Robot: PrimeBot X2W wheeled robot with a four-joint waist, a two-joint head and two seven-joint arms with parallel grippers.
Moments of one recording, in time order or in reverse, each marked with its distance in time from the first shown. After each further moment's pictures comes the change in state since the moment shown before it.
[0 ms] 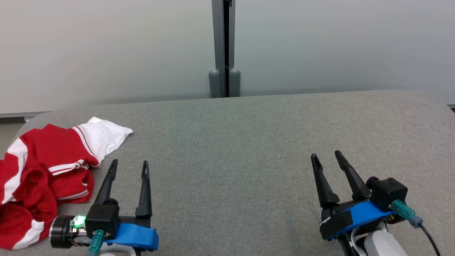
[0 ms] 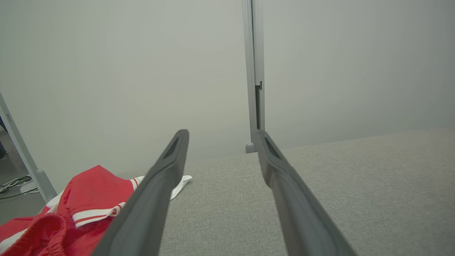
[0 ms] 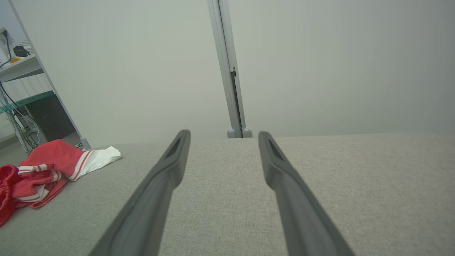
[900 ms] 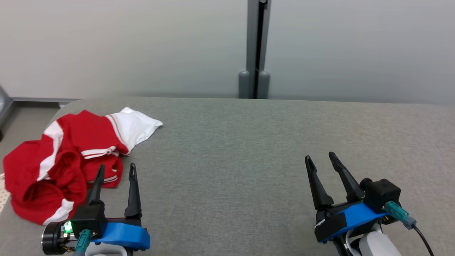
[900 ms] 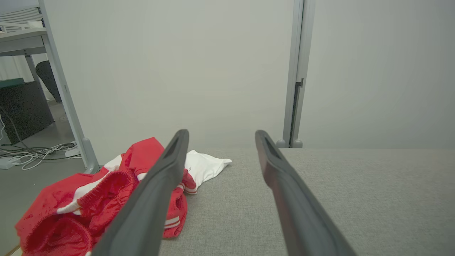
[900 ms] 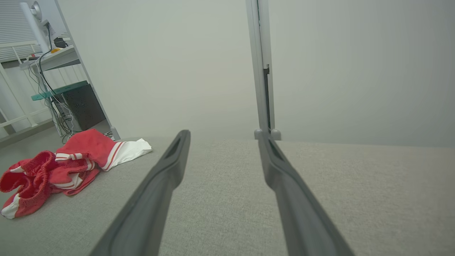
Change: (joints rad) left arm -0.004 -0.020 0.063 0.039 -0.036 -0.012 -0.001; right arm 0.001 0.010 0.012 0.003 -0.015 0.001 -0.001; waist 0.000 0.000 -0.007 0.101
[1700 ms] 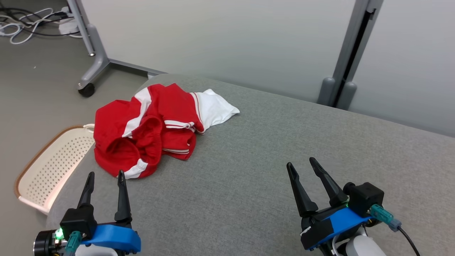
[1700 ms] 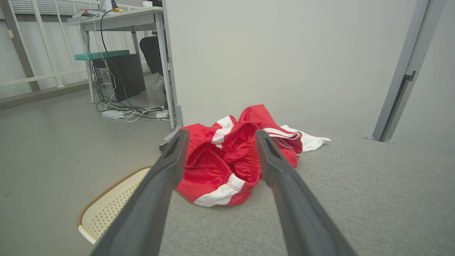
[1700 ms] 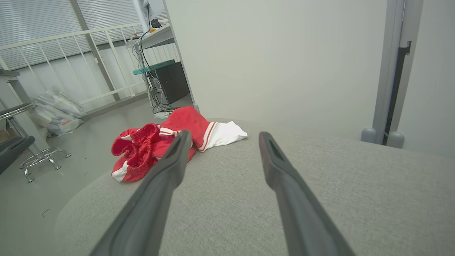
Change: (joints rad) left arm -0.005 -0.006 0.076 0.070 -0.007 -0.026 0.000; right arm 0.001 0.004 0.098 -0.001 0.053 0.000 0.000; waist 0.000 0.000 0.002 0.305
